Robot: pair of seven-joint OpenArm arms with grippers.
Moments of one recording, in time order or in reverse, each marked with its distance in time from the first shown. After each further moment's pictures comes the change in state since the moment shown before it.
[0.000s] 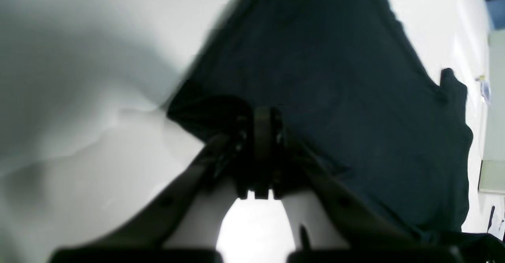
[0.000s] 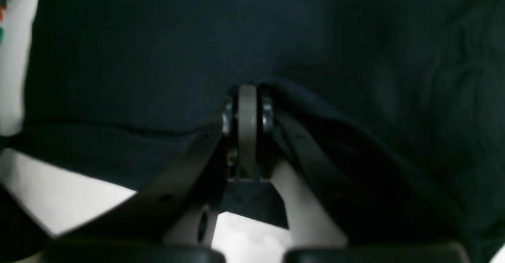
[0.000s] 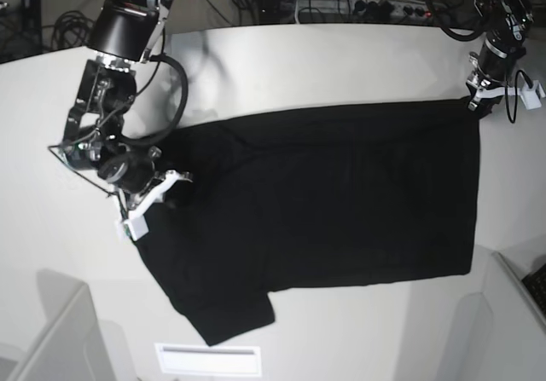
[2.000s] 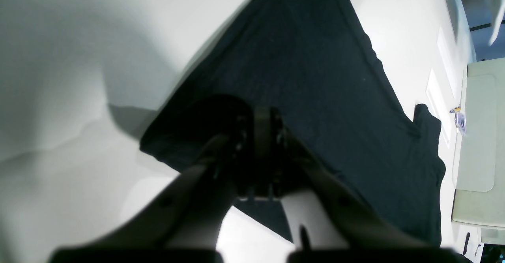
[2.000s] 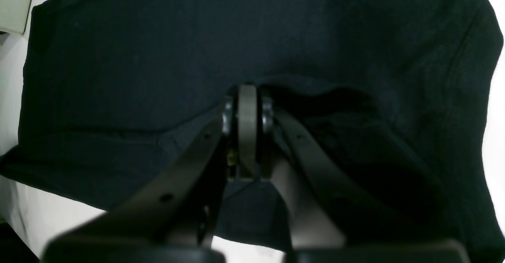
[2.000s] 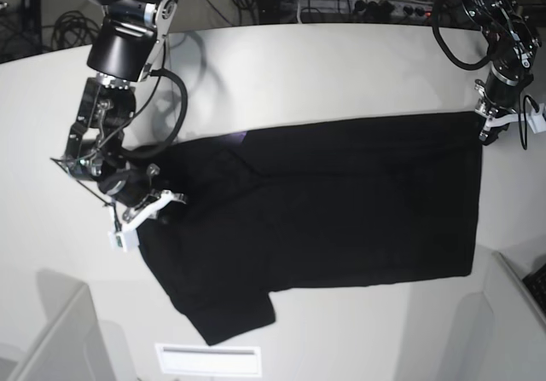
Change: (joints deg) left arm -7.8 -2.1 0.4 -4.2 -0.3 3.4 0.1; right arm 4.9 0.1 2.4 -10.0 -1.5 0.0 7.9
